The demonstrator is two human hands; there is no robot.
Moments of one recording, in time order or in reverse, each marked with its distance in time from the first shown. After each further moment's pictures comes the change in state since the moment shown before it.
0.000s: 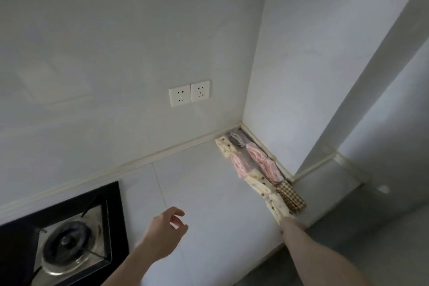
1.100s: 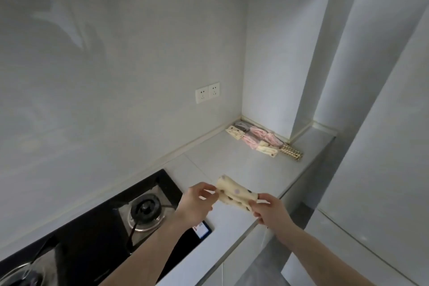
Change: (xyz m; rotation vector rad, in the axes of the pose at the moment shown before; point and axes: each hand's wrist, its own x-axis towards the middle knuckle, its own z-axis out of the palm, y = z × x) left_hand -0.204 -0.104 -0.131 -0.179 -0.150 0.316; right_hand -0.381 0.228 -0.036 -0.052 -0.477 -0.608
